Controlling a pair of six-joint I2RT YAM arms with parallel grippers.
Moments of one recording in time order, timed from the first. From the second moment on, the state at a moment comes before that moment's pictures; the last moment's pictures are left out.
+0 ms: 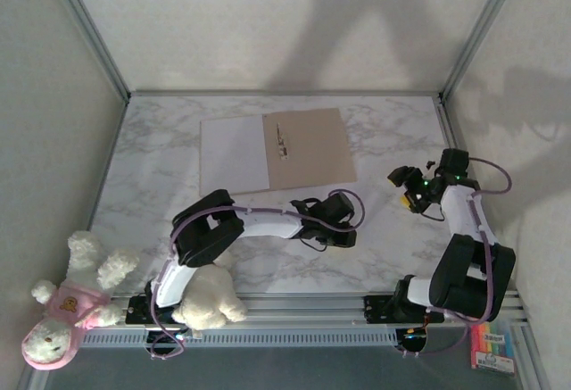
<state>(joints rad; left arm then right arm) -1.09 2.06 1.29 -0.20 0.19 -0.91 -0.24 1.35 0.84 -0.64 -0.56 0.56</state>
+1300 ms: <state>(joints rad) -0.78 1.47 0.77 -0.39 -0.10 -1.06 0.34 1.75 1.03 -0.56 -0.59 0.45</state>
